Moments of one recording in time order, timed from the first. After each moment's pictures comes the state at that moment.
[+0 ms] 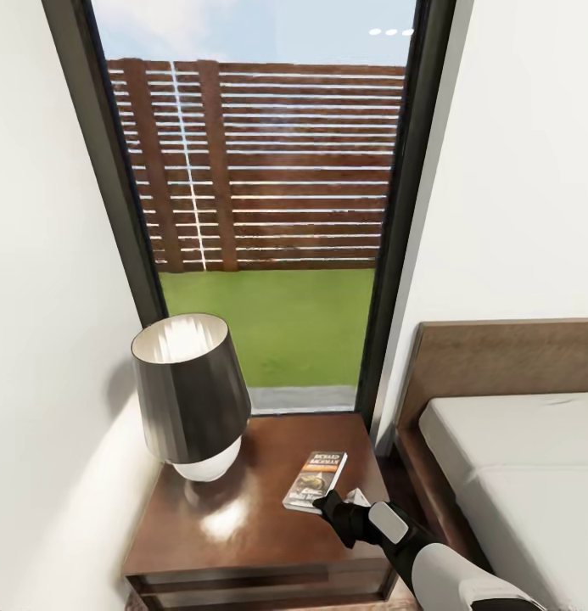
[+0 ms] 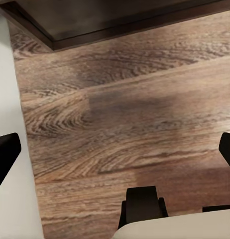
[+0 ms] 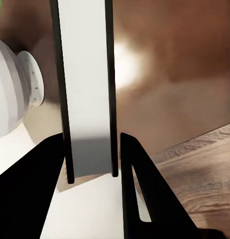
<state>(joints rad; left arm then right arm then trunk) -0.14 0.06 -0.37 -0.26 0.19 -0.18 0.14 -0.69 0.12 0.00 -0.20 -0.86 0.45 0.11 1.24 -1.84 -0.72</state>
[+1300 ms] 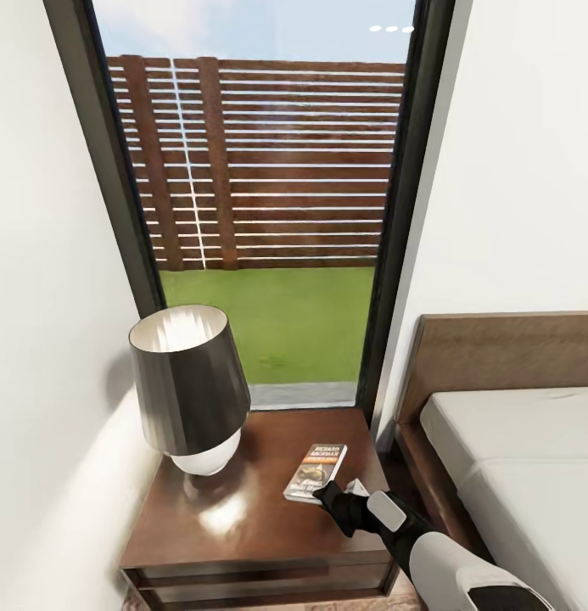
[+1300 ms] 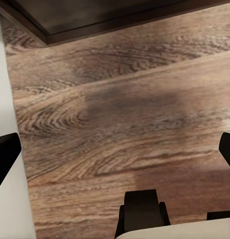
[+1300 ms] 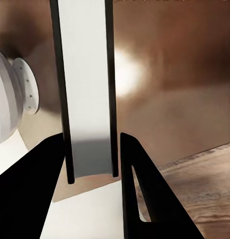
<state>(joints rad) -0.14 0.06 -0.37 -0.26 0.19 -0.18 0.14 -0.72 0.12 0.00 -0.20 -0.86 0.45 0.08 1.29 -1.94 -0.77</state>
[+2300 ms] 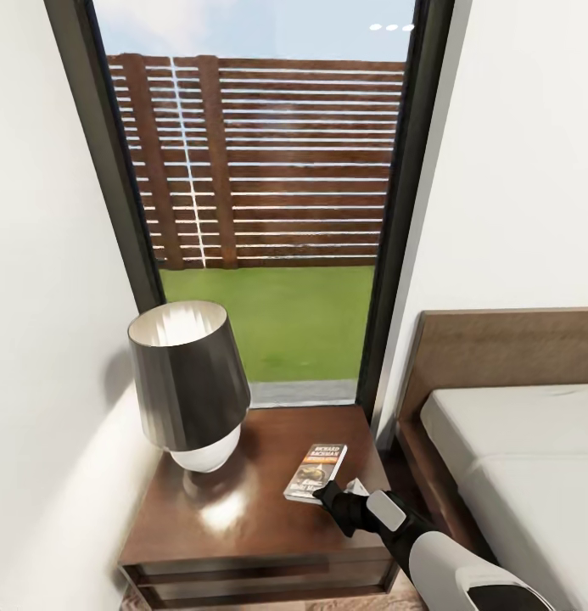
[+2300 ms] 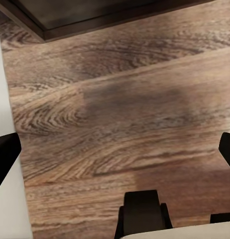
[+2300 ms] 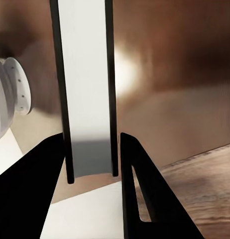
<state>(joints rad) -0.14 0.06 -0.37 -0.26 0.19 -0.18 0.14 -0.72 0.12 0.00 -0.20 -0.86 0.45 0.08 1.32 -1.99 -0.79</state>
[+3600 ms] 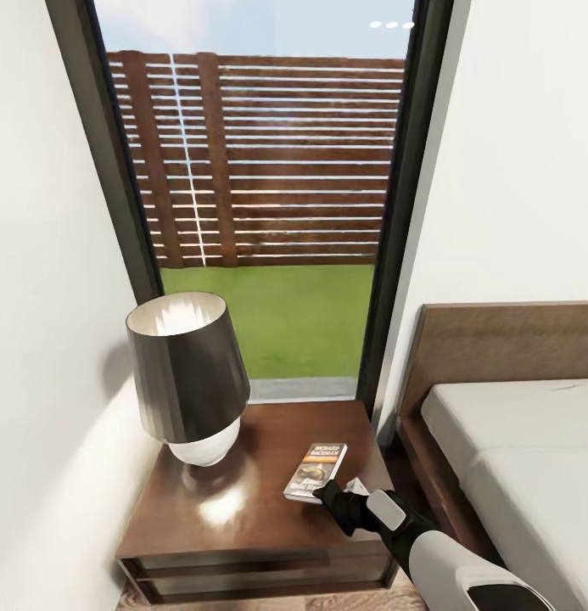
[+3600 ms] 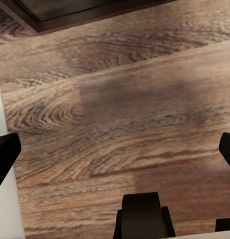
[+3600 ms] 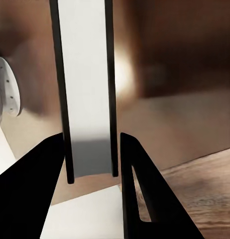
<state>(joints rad) -0.14 0.06 -0.37 -0.26 0.19 -0.18 0.14 -0.72 0.12 0.00 -0.20 -0.86 0.45 0.08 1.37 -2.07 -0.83</state>
